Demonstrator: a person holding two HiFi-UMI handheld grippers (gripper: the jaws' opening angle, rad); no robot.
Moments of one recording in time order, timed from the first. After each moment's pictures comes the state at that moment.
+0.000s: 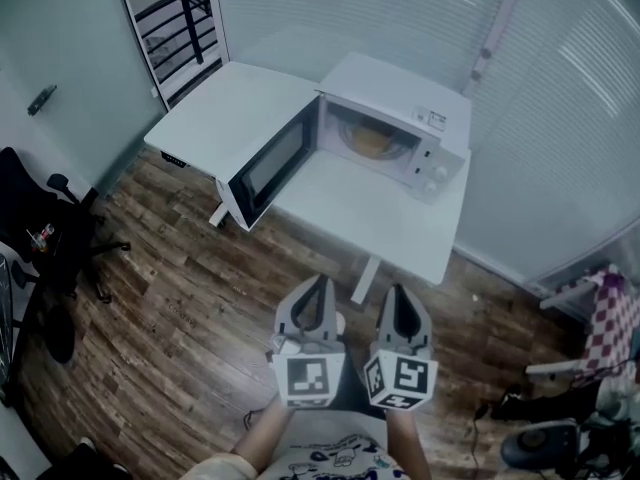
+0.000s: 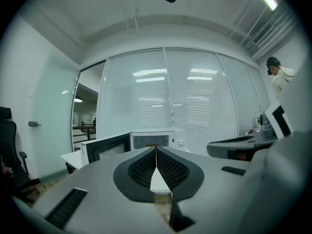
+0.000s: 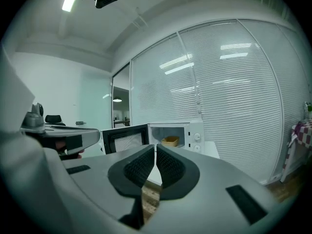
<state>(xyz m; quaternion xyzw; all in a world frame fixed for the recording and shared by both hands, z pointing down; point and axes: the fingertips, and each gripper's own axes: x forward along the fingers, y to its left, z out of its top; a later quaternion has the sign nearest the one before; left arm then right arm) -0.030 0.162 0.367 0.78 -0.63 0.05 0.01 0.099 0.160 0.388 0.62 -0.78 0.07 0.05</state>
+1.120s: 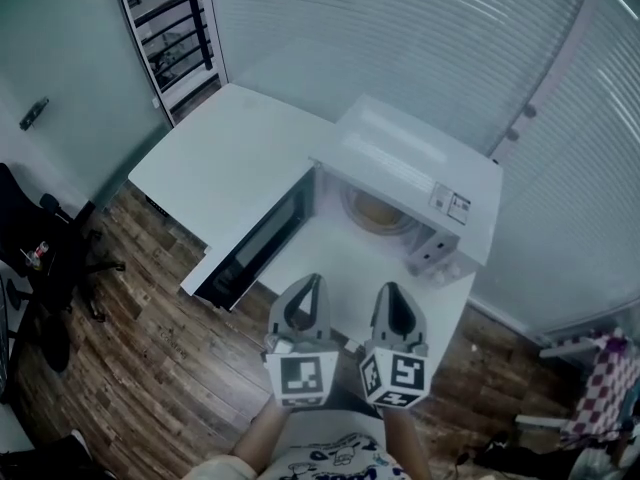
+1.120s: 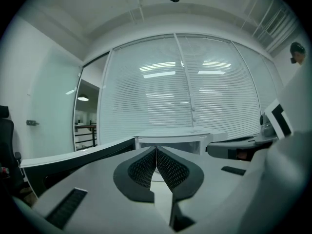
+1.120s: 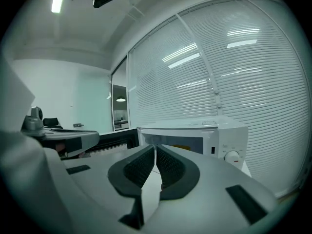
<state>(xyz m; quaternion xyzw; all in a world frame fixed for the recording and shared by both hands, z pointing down) -0.049 -0.082 0.373 0.74 -0.67 0.05 0.03 0.080 -0.097 0.392 0.58 -0.81 0.09 0.05</state>
